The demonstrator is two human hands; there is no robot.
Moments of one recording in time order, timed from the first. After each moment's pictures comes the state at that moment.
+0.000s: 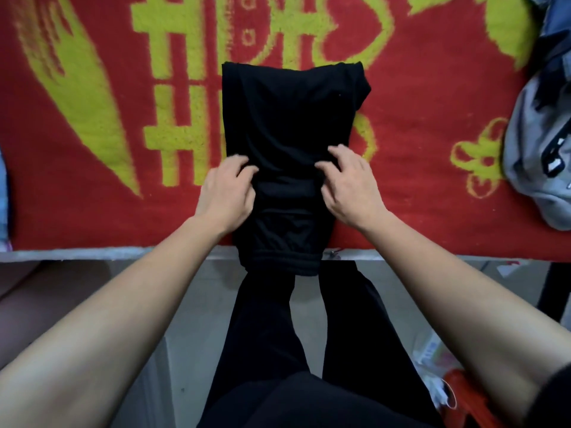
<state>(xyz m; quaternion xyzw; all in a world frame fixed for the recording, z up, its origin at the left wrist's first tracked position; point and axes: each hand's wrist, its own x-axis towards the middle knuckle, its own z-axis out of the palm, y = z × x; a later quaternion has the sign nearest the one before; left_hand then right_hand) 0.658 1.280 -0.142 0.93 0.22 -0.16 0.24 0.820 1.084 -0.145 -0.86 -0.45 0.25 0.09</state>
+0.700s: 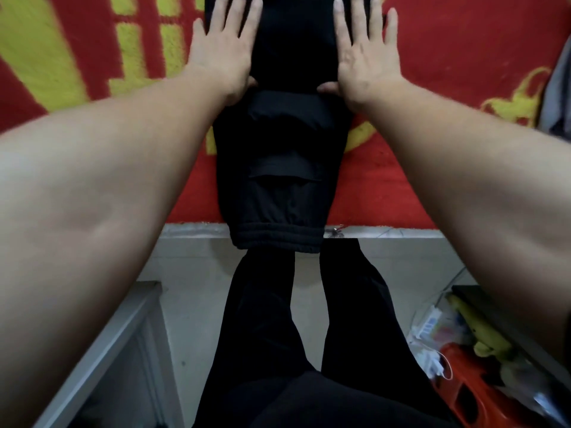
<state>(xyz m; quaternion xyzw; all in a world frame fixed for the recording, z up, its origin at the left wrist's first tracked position) 0.773 1.341 -0.189 0.95 0.19 -0.24 0.06 0.907 1.159 -0.188 -0.87 -0.42 0.20 -0.17</state>
